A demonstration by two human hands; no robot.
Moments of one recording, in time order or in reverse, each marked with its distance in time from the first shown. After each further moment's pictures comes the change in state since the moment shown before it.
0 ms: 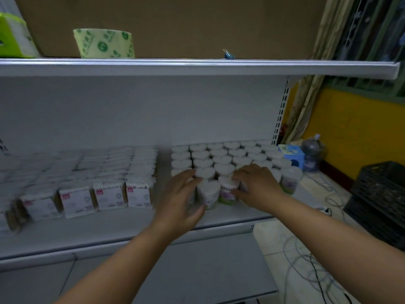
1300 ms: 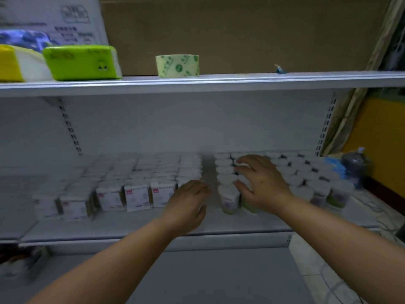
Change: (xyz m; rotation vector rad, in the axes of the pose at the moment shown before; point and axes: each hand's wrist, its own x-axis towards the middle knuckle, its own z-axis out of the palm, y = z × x) left_hand -0.018 -0.038 -0.089 0.275 -0.303 0.058; right_hand 0.025 -0.113 -0.038 0.127 0.431 -0.314
